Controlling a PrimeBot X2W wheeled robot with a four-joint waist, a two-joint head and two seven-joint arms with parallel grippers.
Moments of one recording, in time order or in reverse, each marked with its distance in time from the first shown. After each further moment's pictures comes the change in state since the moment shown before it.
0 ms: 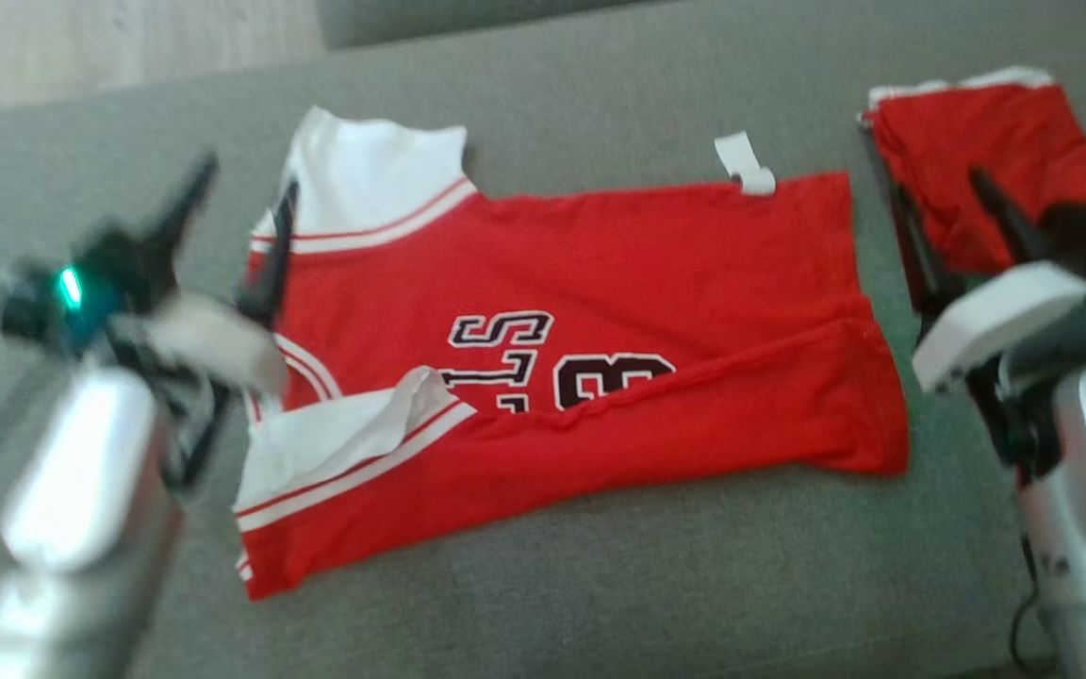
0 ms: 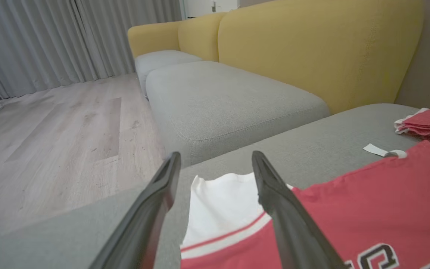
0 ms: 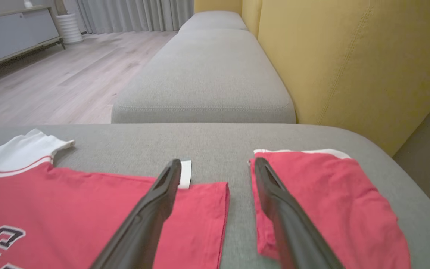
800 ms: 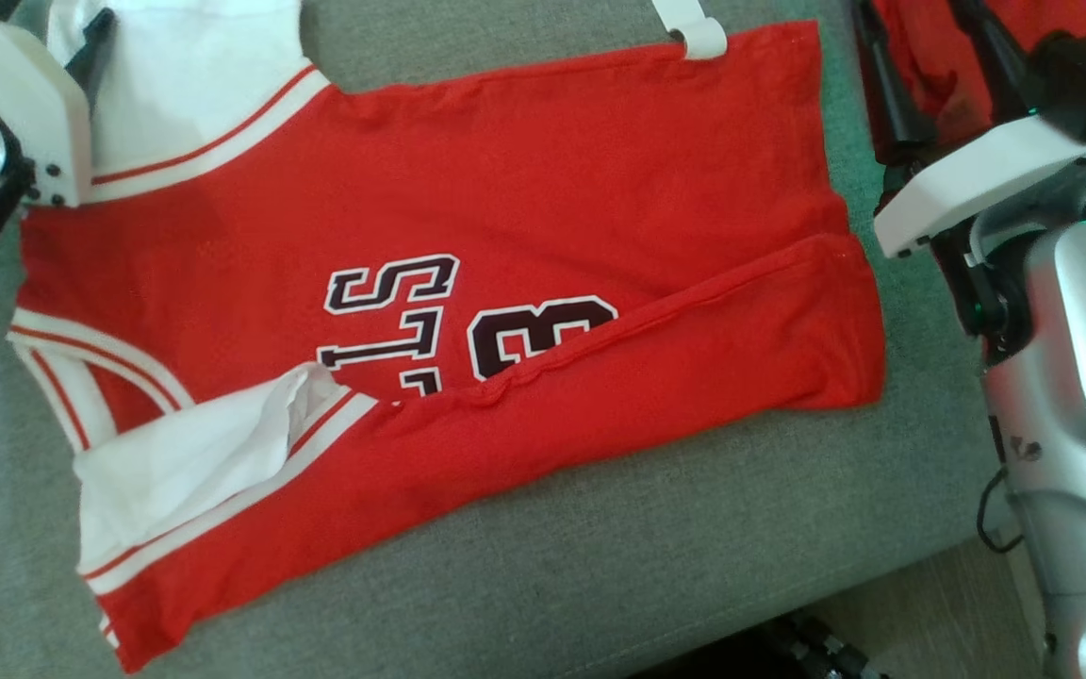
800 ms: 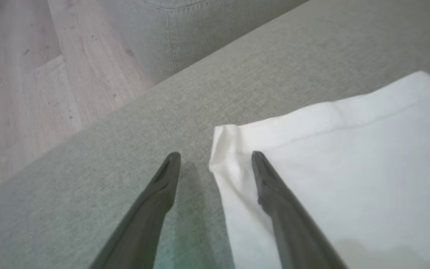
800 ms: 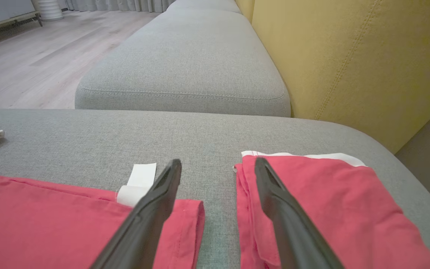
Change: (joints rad) left arm -0.554 0.238 -0.353 0.369 -0.275 -0.058 0.373; right arm -0.249 0.035 0.086 0.036 -0.005 0.000 -0.088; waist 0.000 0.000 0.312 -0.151
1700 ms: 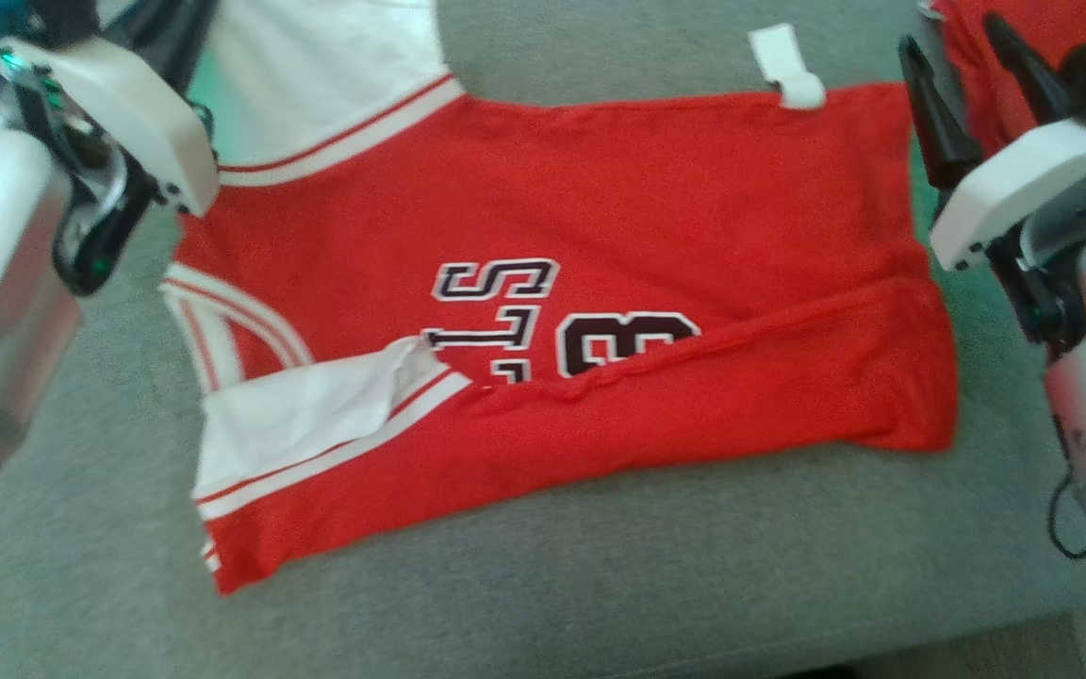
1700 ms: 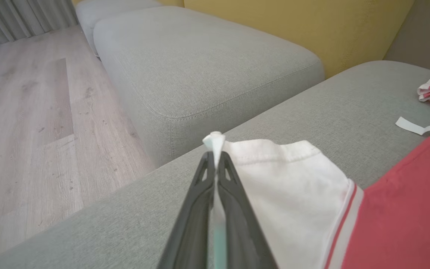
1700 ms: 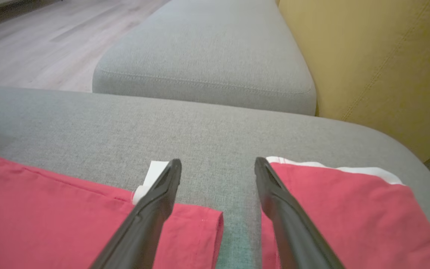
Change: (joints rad) left arm -0.004 -0.033 -0.201 -0.127 -0.192 0.000 -0.327; right arm -0.028 -0.128 0.057 0.135 0.057 0.000 0.060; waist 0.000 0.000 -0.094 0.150
